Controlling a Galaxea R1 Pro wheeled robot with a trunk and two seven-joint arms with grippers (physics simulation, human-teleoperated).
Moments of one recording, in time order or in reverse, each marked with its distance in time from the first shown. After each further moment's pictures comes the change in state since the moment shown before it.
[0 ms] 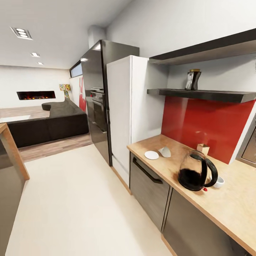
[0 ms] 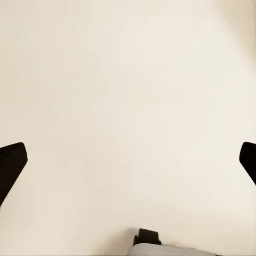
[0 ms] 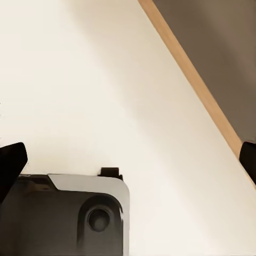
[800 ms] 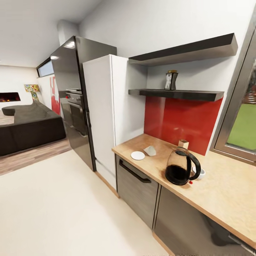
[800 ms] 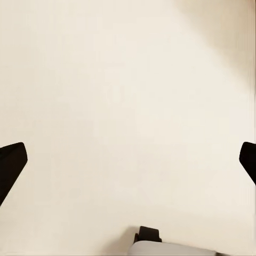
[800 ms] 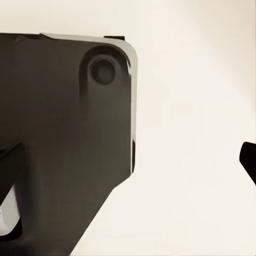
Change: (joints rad) left arm 0.000 -0.002 -0.006 0.004 0.000 0.005 0.008; right arm 0.002 0.010 0.000 0.381 0.000 0.002 0.004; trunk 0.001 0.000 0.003
